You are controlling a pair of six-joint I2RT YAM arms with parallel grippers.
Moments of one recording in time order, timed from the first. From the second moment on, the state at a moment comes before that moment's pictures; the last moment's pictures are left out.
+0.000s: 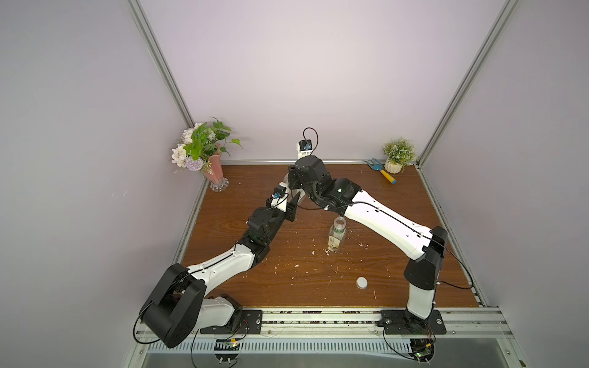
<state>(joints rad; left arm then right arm) -0.56 1.28 0.57 0.78 -0.12 0.05 0.97 1.90 2.01 -0.54 0.52 0.45</state>
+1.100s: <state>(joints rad) -0.58 1.29 0.55 0.94 0.05 0.05 0.73 1.75 2.08 -0.69 -0.07 0.13</state>
